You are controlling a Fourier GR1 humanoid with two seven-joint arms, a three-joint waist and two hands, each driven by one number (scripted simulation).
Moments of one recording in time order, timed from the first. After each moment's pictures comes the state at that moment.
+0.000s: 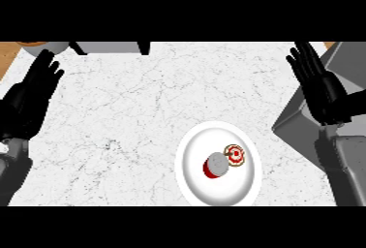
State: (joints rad) left arm -0.30 0.57 -0.13 -1.52 0.42 0.28 0.16; right arm -0.42 -0.31 -0.03 -1.37 -0.23 0.04 -0.03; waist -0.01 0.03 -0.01
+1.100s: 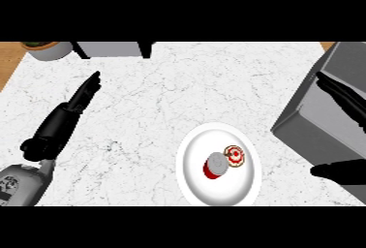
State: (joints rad) left arm -0.24 0.55 -0.30 -1.54 0.18 0.10 -0.09; right arm -0.11 -0.70 0.06 -1.86 0.24 0.15 -0.15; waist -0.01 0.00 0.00
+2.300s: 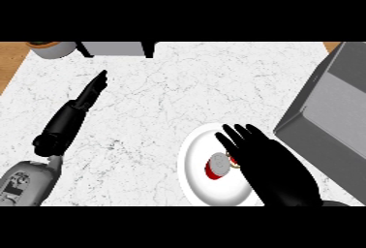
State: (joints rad) left arm -0.26 0.47 -0.25 -1.51 0.10 0.03 -0.08; right arm -0.35 -0.44 0.61 -2.06 0.59 0.67 0.76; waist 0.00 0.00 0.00
